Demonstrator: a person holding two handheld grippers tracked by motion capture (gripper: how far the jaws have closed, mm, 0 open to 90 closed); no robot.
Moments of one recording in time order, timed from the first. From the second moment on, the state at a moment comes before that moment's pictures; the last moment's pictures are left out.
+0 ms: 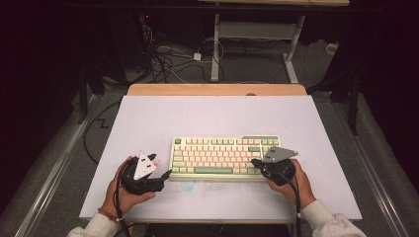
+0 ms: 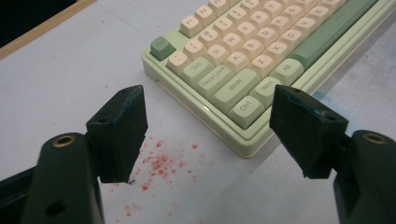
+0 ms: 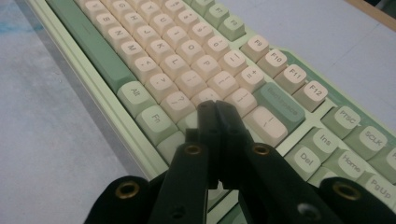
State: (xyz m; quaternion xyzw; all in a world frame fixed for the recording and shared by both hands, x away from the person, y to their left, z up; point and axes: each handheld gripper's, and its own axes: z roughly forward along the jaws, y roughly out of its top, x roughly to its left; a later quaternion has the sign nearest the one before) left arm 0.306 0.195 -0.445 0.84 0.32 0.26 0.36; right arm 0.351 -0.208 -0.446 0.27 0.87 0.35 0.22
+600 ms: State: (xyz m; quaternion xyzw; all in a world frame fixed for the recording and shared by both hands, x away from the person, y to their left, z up) left arm 0.312 0.190 -0.436 0.85 0.31 0.23 0.37; right arm 0.356 -0.210 -0.454 0.28 0.87 0.33 0.22
